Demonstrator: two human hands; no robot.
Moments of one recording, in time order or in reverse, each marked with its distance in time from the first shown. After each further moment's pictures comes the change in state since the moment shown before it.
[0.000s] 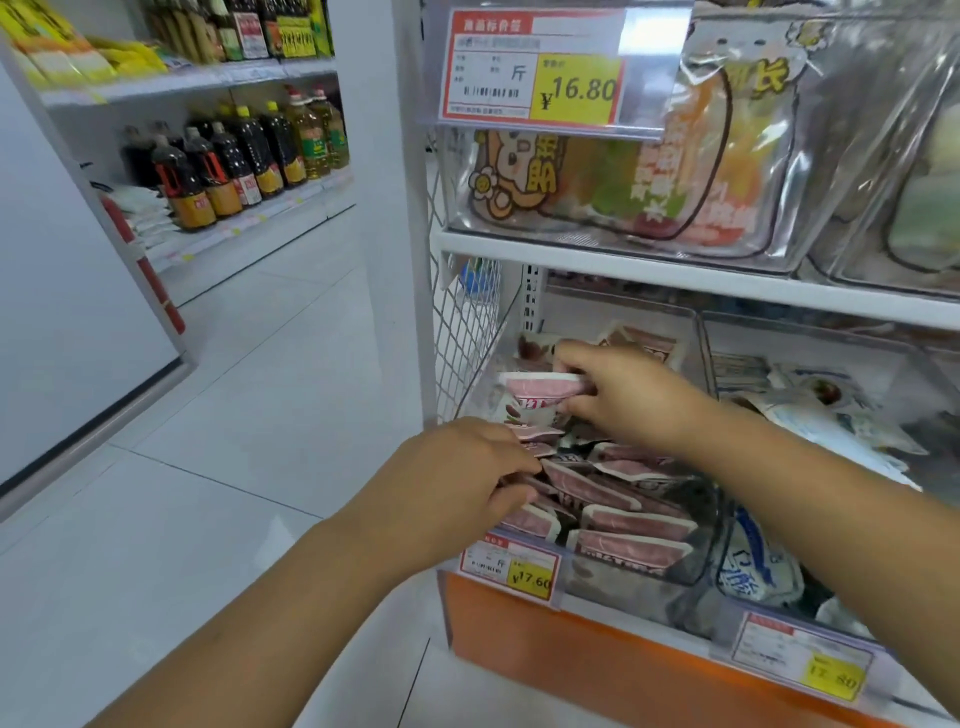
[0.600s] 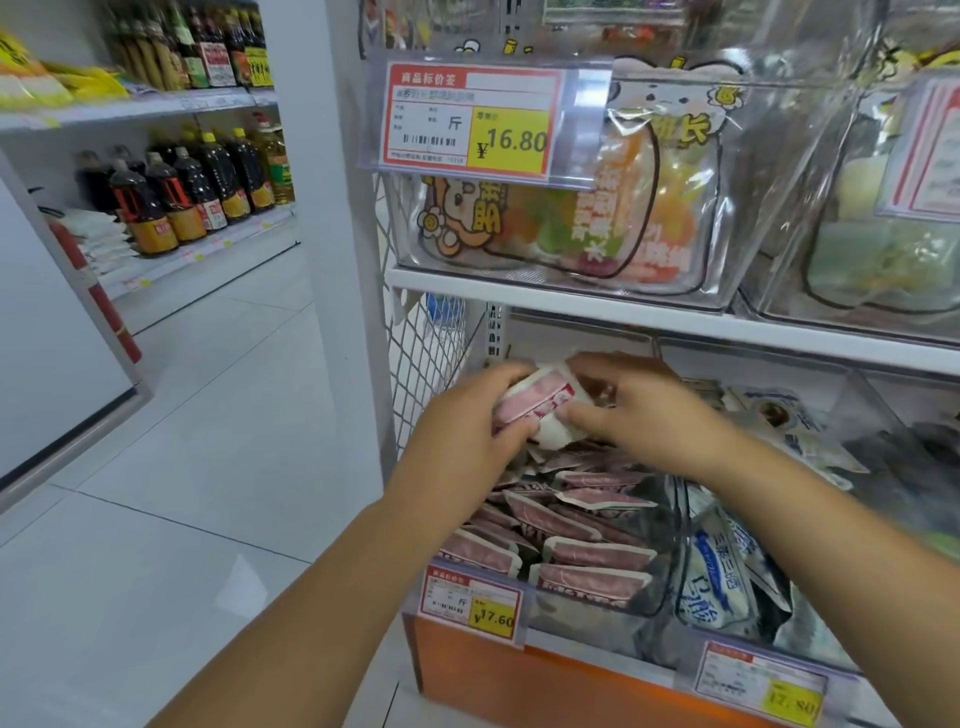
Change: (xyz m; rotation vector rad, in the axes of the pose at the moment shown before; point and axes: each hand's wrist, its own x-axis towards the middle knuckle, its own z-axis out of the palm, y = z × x) left_hand 0.059 0.016 0.005 -0.449 0.397 -0.208; right_hand -0.025 0.016 -0.024 0.145 0.144 0.095
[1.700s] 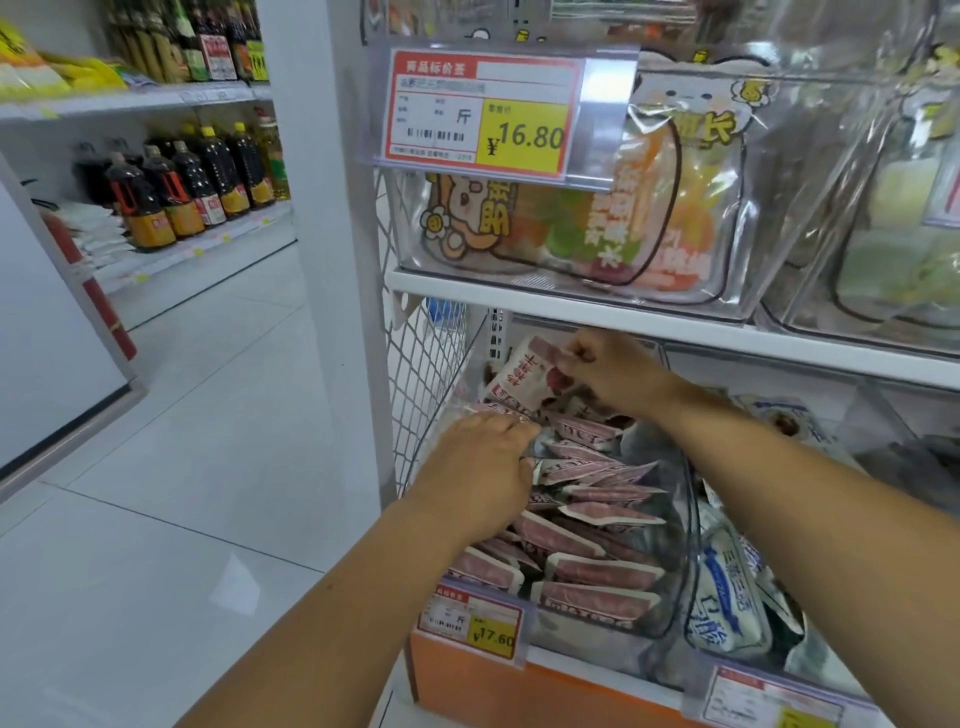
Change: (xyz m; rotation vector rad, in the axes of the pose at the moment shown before) left_hand 0.013 -0.033 0.034 0.476 -0.350 0.072; right_hand 0.076 0.044 0.025 0.217 0.016 0.203
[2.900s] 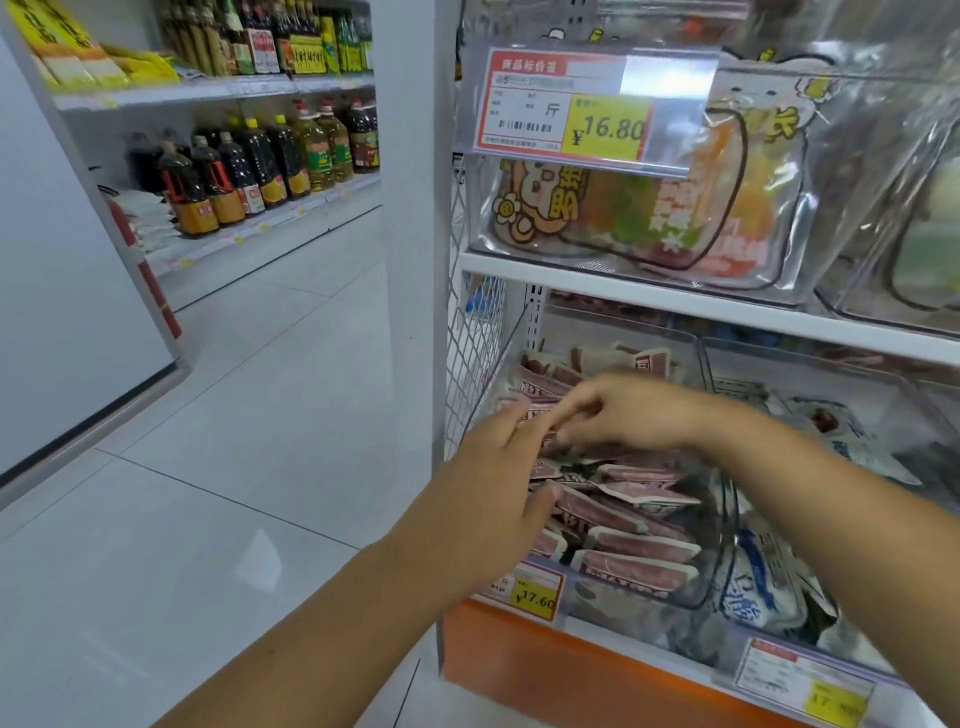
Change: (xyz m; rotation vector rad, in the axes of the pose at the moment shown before) left_hand -0.078 0.009 -0.030 -0.190 0.120 0.006; right_hand -0.051 -0.045 0.010 -0.303 -0.440 -0.087
